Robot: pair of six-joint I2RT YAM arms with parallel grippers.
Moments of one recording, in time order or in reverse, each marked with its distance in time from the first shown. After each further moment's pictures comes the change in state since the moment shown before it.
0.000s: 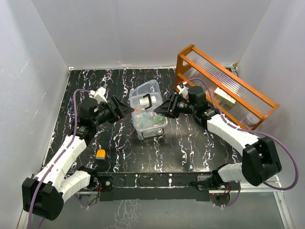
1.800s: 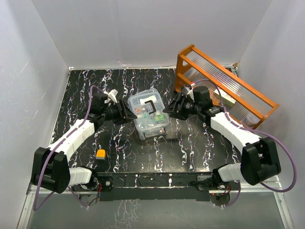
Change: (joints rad) left arm 0.000 0.309 0.095 -0.120 0.127 0.100; right arm -0.111 0.024 0.010 -0.219 0.104 -0.202
